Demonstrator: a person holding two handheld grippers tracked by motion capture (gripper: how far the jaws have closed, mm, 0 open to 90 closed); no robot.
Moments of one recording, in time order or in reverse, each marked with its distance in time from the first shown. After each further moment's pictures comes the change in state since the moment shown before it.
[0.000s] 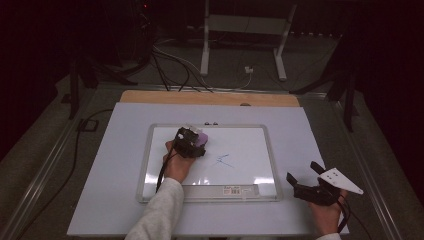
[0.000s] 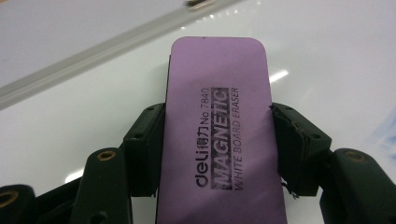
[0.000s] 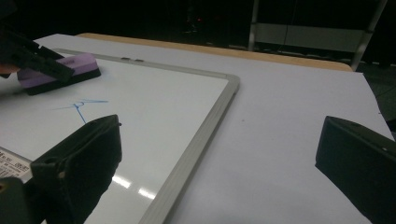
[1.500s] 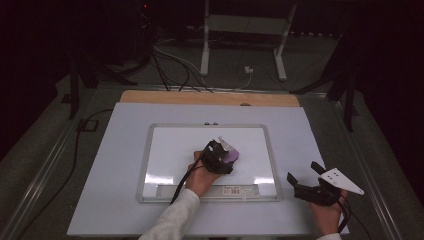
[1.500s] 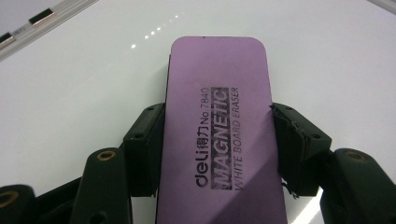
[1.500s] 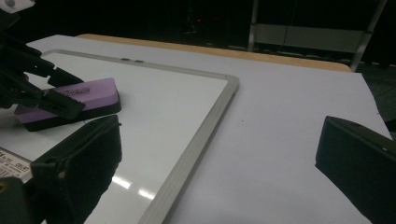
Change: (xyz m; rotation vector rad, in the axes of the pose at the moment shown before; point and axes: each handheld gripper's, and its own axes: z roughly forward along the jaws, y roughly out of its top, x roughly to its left) left arm -0.079 0.008 -0.001 -0.008 -0.171 0.190; right arm -0.001 0.000 -0.001 -0.002 0.000 0.000
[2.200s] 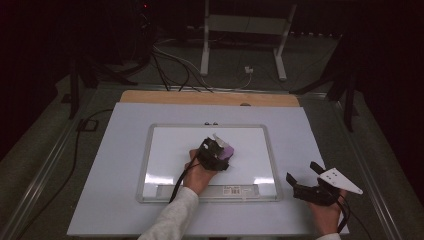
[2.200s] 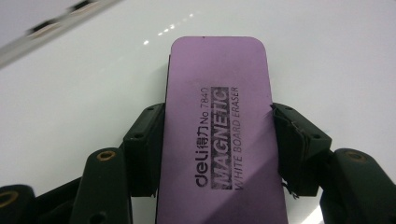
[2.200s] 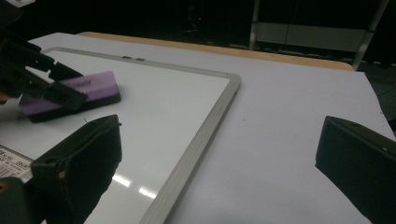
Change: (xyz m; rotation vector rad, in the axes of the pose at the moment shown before) left arm 0.001 0.000 0.002 -0.007 0.004 -0.054; right arm 0.001 0.000 0.002 0.006 0.002 -0.003
